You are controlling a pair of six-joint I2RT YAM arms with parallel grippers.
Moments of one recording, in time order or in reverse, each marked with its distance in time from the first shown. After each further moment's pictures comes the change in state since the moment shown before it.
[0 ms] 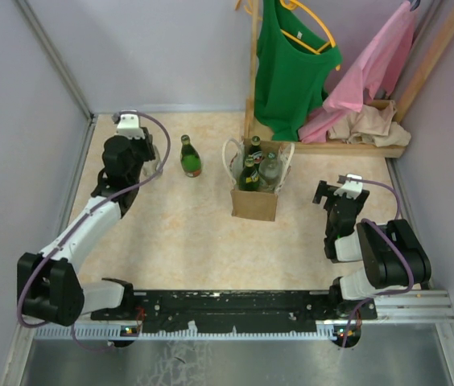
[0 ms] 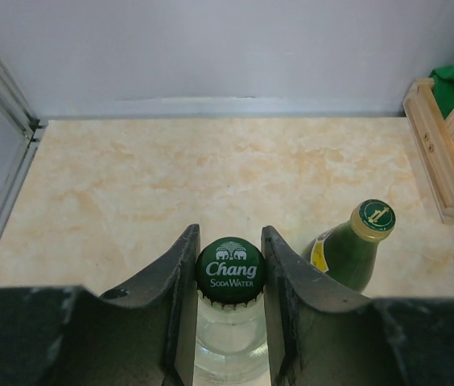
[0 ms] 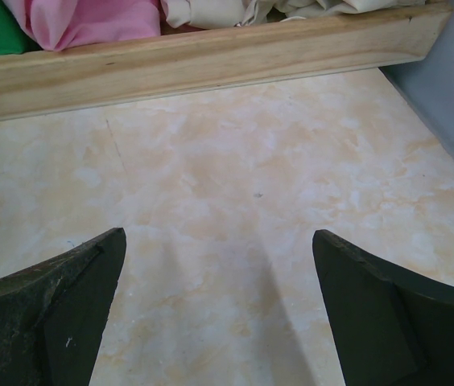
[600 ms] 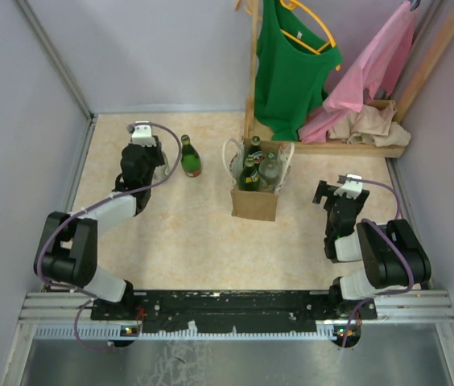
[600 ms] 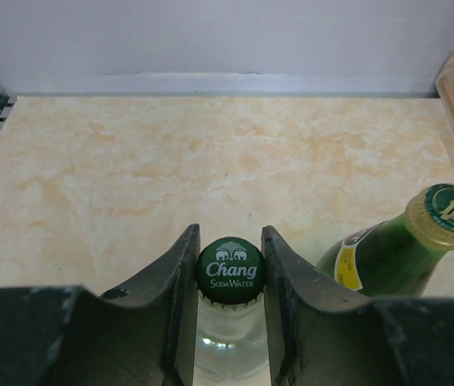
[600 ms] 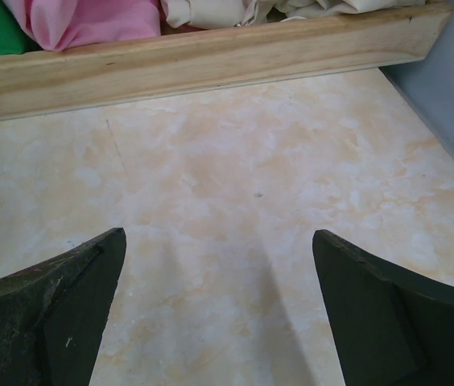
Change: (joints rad) left arm 0.002 0.248 -0.108 0.350 -0.011 0.000; right arm 0.000 0.000 0.000 0.000 0.000 0.000
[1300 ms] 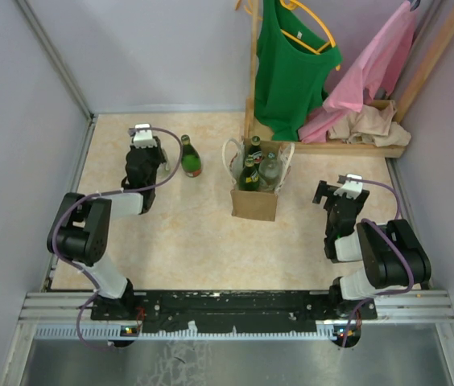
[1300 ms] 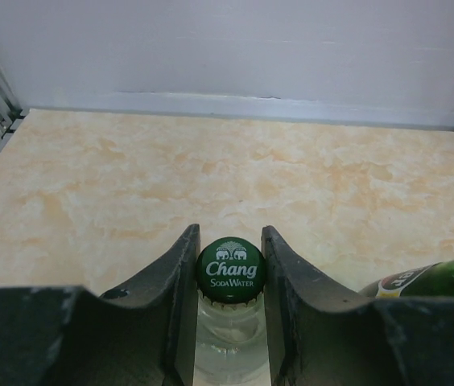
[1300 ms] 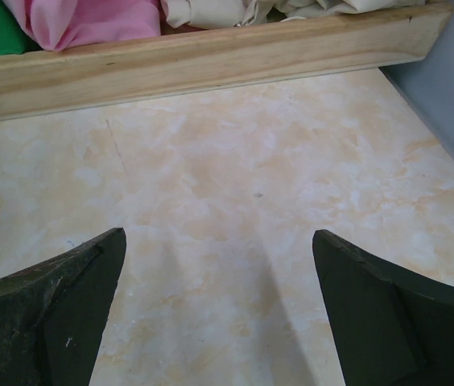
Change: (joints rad) left arm 0.013 0.190 -0.028 0.297 -0.045 0.006; right arm 0.000 0.000 0.000 0.000 0.000 0.000
